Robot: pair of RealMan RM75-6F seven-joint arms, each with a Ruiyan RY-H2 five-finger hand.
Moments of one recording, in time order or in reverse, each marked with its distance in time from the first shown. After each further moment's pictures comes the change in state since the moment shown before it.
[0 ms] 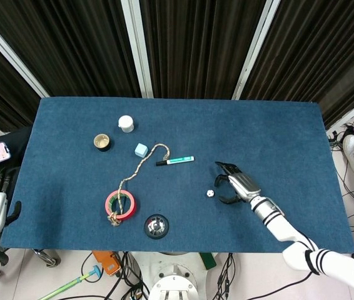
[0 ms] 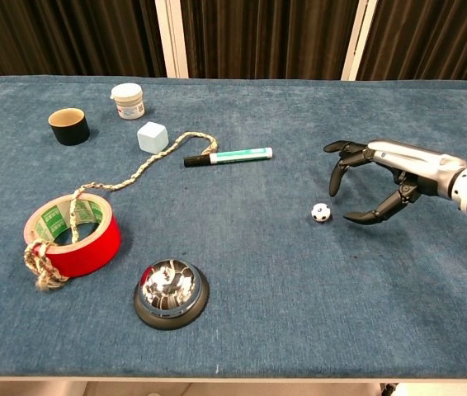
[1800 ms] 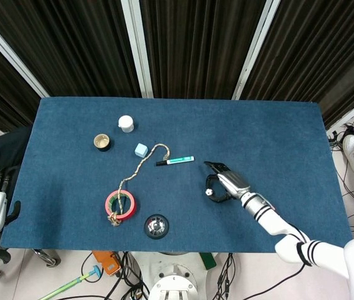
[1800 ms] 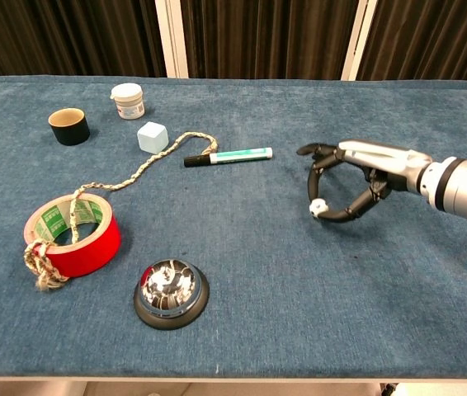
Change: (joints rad) left arm -0.004 0.002 -0.002 0.001 -0.013 -0.005 0.005; right arm 0.099 -0.016 -0.019 0.008 0.020 -0.020 0.068
